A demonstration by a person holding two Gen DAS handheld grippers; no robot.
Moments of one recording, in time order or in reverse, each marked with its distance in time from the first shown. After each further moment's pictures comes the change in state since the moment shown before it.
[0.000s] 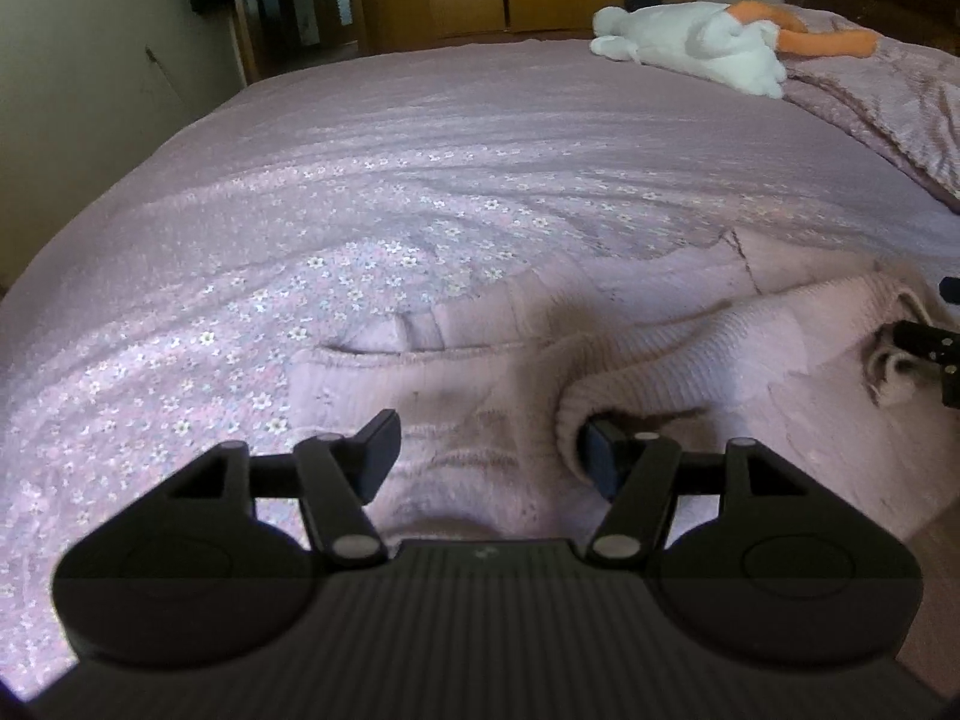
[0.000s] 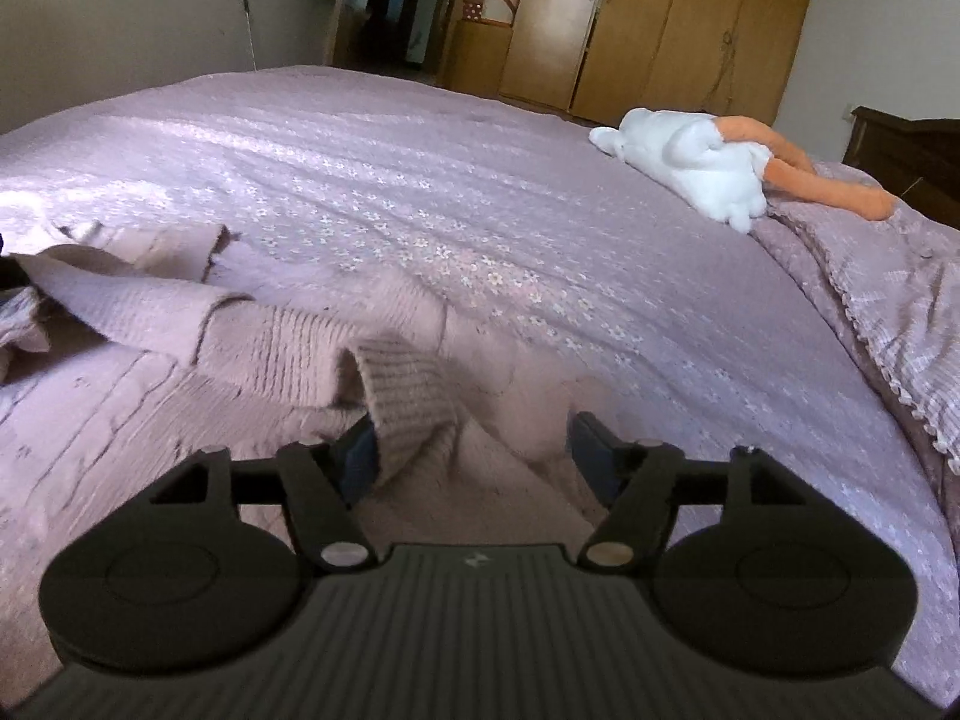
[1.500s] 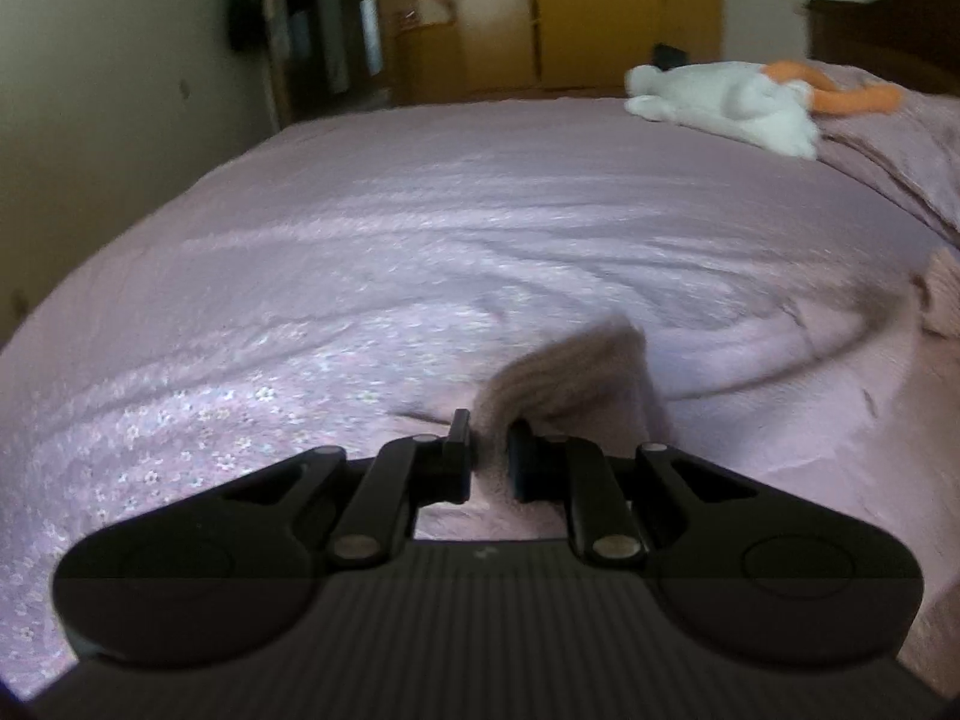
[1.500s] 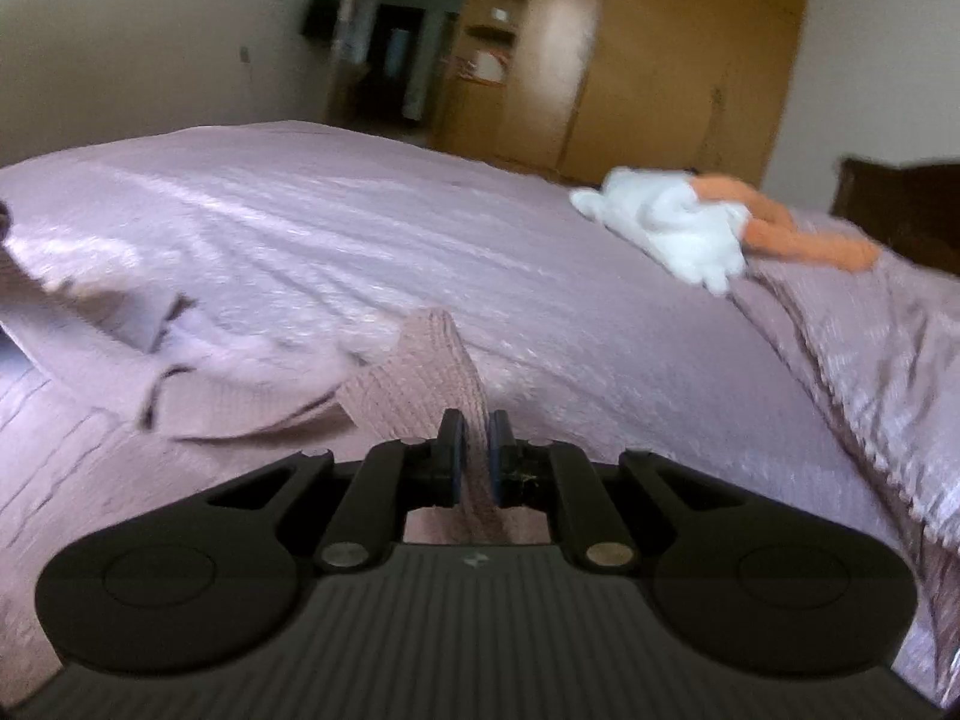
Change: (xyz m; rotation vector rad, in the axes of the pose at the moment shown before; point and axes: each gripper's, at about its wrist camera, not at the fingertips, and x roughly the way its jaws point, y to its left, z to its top) left arm 0.015 0.047 0.013 -0.068 -0.107 0.046; right arm 0.003 -0.046 0.020 0.002 -0.111 -0.033
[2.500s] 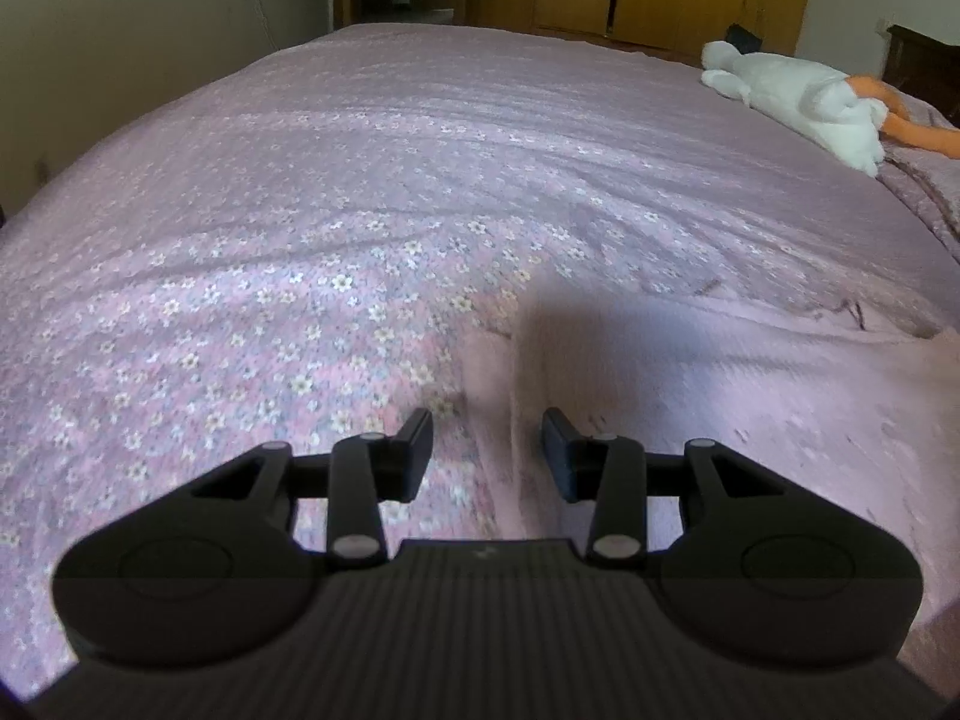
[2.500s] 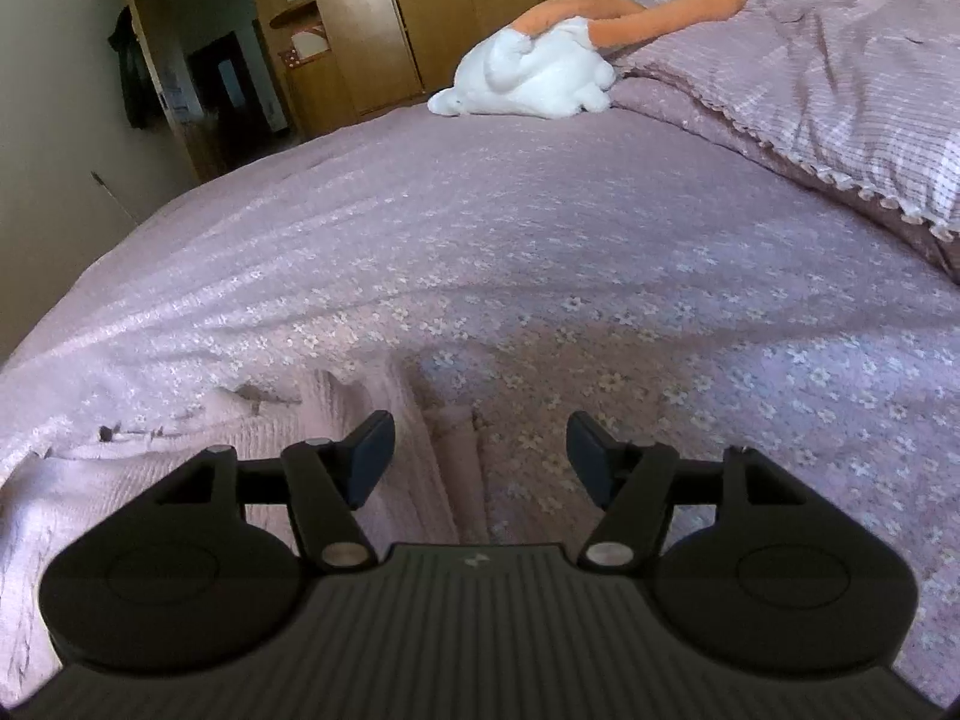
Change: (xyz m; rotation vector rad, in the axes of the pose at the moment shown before) left arm -0.001 0.046 -0.023 -0.172 0.138 0.011; right arm 0.021 -0.082 -0.034 0.555 0.141 -0.021
